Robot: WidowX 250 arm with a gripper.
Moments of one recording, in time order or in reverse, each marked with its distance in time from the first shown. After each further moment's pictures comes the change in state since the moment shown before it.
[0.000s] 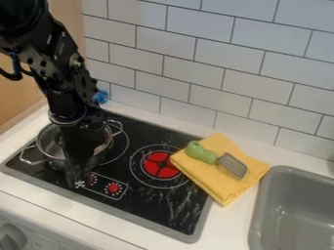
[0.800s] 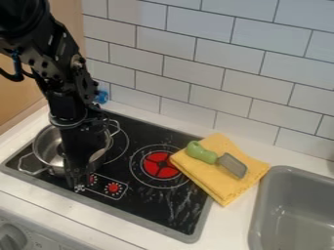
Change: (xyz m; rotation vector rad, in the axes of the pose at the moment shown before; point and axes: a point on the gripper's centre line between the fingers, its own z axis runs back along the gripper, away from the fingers) arm -0.003 -0.005 0.000 -0.031 0.017 -0.001
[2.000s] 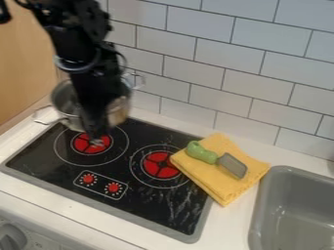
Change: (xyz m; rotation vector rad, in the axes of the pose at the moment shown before) arm 0.042 -0.015 0.075 0.124 -0.131 -0.130
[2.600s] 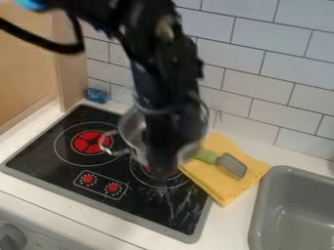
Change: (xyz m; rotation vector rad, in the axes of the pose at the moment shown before) arm 0.049 -0.057 -0.009 -0.017 -0.018 -0.222
